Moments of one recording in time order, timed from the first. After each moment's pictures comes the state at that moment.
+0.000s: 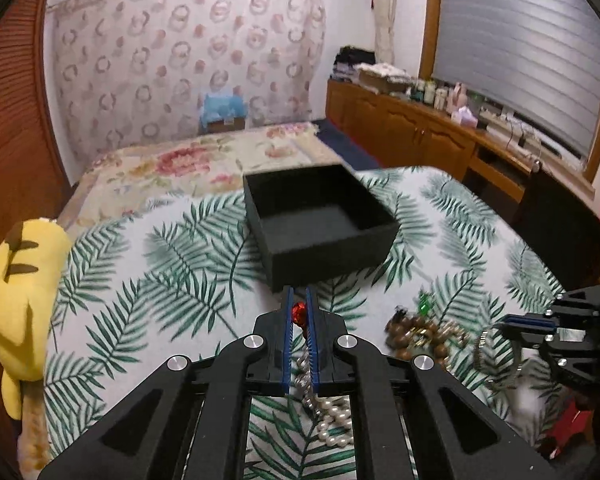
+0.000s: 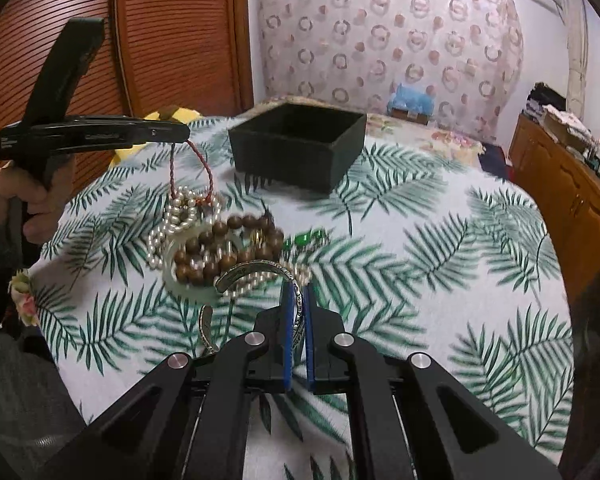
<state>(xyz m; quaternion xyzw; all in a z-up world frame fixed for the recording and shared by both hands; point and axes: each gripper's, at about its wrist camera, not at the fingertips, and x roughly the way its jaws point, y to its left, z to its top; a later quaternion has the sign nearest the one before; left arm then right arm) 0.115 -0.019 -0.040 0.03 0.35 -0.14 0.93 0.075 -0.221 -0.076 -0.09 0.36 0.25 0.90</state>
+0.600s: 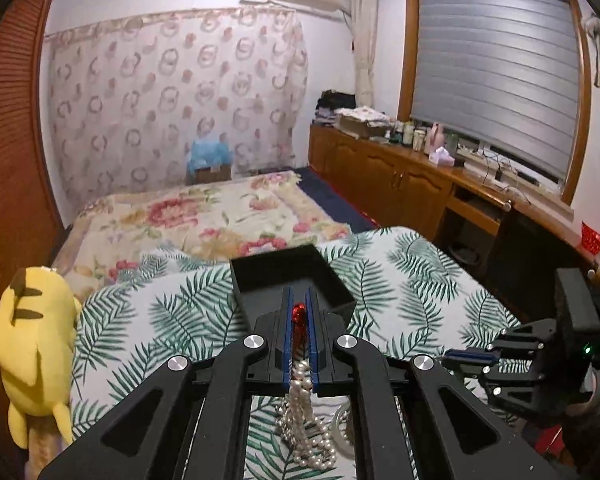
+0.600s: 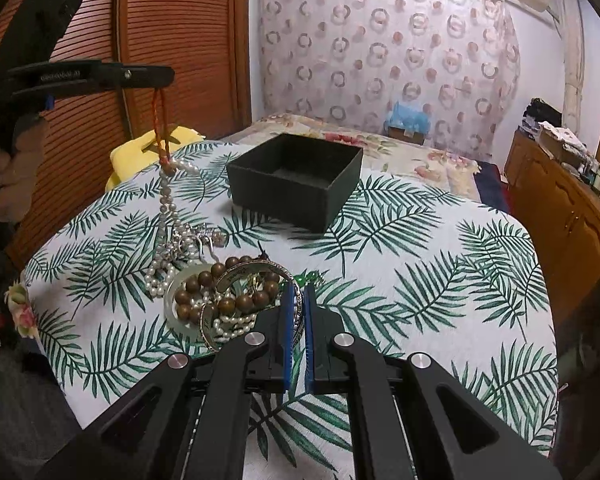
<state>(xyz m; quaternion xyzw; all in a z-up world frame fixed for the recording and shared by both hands) 0.099 -0.022 0.037 0.02 0.27 -0.17 0.95 0.083 -0.217 -0.055 -0.09 0.33 0.25 0.91</state>
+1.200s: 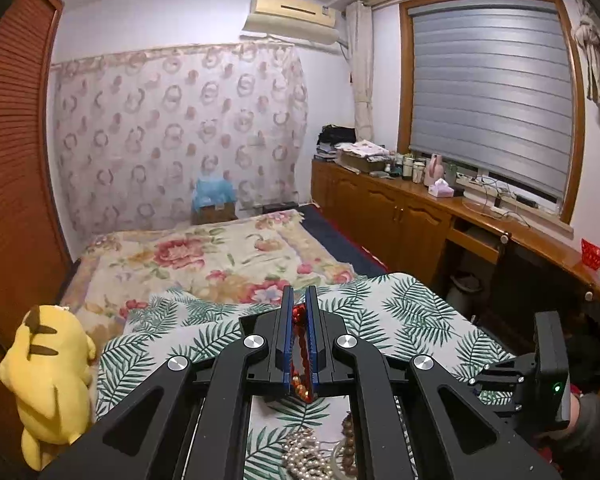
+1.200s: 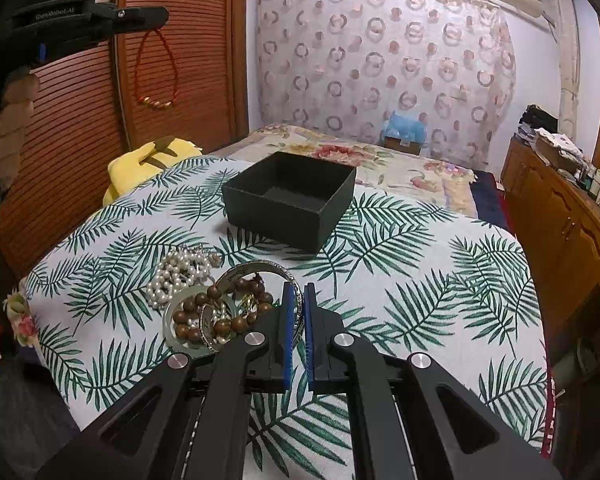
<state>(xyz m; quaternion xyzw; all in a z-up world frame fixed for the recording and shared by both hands) 0.099 -0.020 0.088 0.02 0.22 -0.16 0.96 0.091 -0.218 -0.041 -0.08 0.32 0.24 0.91</state>
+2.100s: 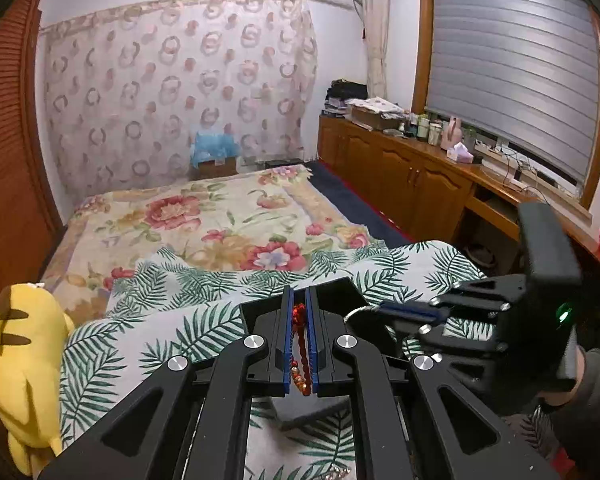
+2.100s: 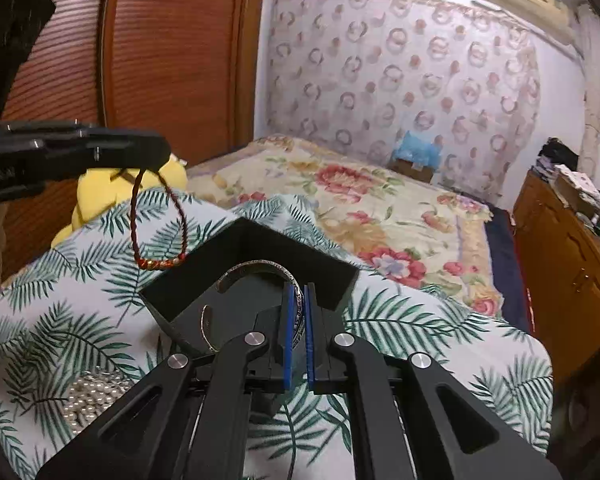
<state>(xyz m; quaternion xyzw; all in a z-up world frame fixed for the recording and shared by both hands) 0.206 -0.027 0.013 0.02 0.30 -0.16 0.94 0.252 -0.156 -0.049 -0.13 0.31 0.27 0.90</state>
